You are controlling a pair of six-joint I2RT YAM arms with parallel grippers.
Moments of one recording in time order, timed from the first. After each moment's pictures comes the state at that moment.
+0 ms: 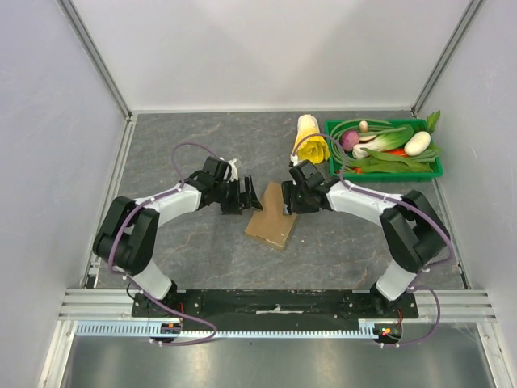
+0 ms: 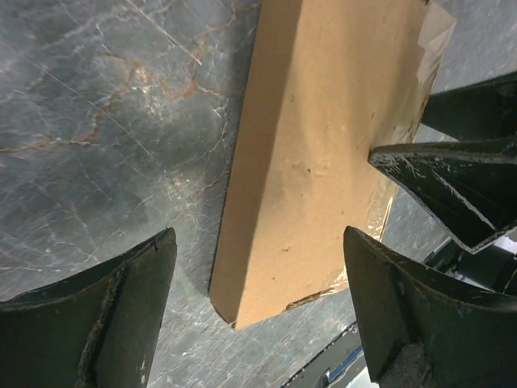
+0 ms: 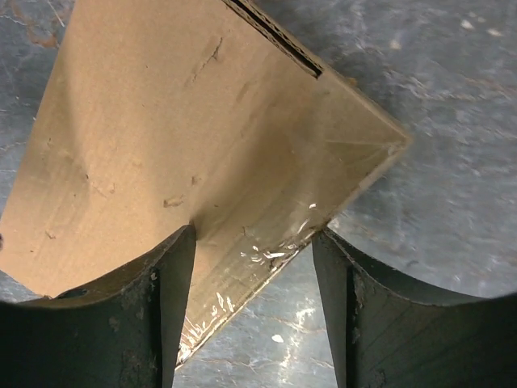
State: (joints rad) left arm -0.45 1.61 0.90 -0.20 0.41 -0.54; right arm 0.63 1.66 1.01 -0.35 0.04 0.47
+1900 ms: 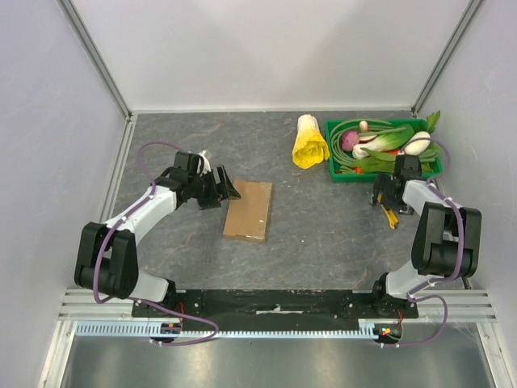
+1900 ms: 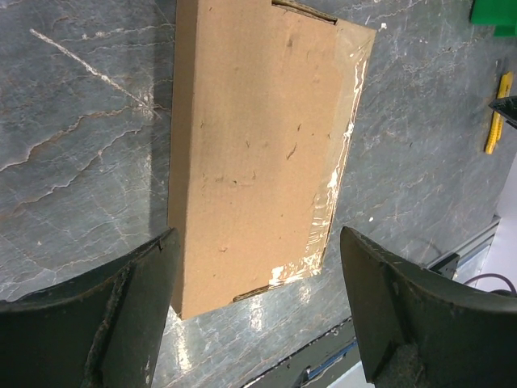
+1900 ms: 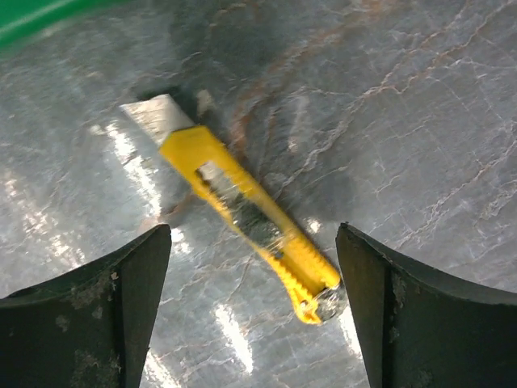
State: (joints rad) left arm -0.27 1.43 0.88 -0.36 0.39 -0.56; right arm -0.18 1.55 0.86 -0.40 0.15 0.13
